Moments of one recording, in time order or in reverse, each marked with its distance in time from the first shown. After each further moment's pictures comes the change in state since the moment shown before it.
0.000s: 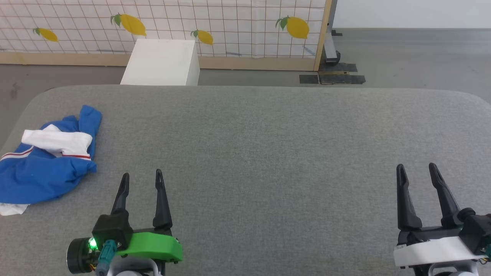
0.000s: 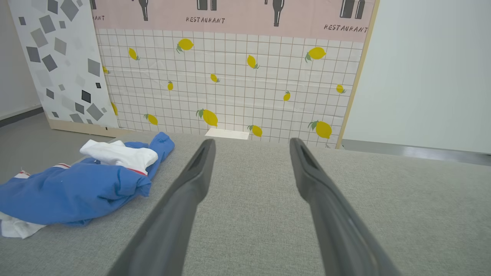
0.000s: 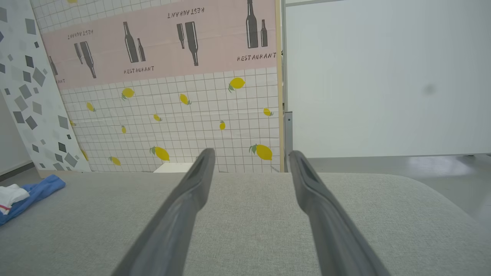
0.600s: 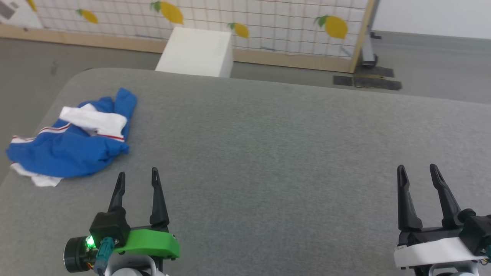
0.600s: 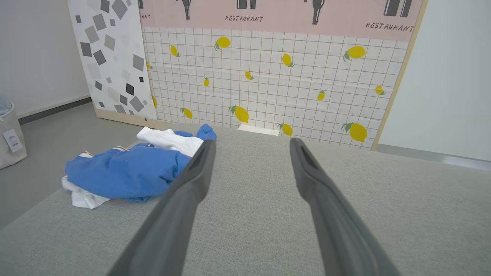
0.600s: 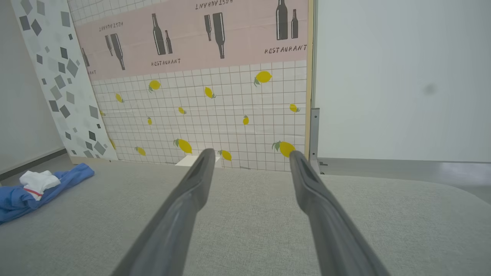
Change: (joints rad) left arm -0.014 -0.001 0.013 0.020 0.003 0.010 -0.003; right arm 0.006 0.001 -0.002 -0.002 -0.005 0.000 0.000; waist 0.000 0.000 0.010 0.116
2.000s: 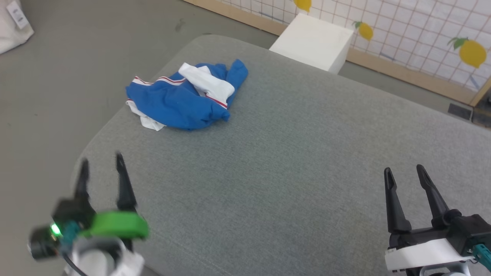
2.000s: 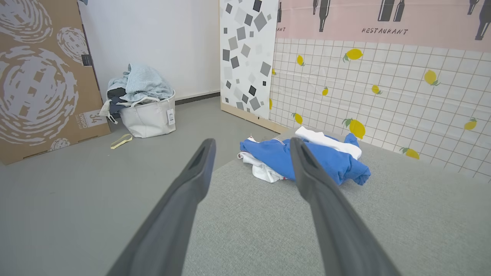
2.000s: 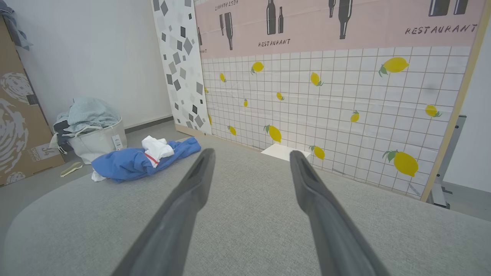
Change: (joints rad) left arm -0.059 0.019 0.130 0.033 0.001 -0.033 -0.001; right arm 0.001 0.001 0.039 0.004 -0.039 0.000 0.000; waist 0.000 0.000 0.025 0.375
